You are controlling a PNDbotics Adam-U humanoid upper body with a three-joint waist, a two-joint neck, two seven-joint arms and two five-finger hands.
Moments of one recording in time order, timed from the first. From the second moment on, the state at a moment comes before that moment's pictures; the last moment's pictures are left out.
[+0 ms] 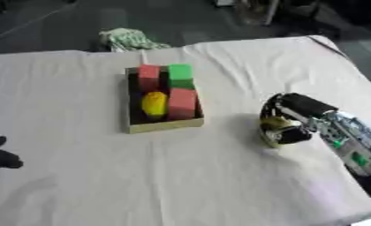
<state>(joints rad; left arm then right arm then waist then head) -0.10 0.22 -0.12 -1.98 -0.08 0.00 -0.20 -0.24 -0.70 0.05 -1.57 0.76 -0.16 0.22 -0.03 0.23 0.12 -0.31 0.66</state>
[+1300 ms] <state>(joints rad) -0.10 0.22 -0.14 -1.98 -0.07 0.00 -0.22 -0.82 -0.61 0.24 -1.33 0.63 -0.28 0.26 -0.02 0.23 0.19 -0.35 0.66</state>
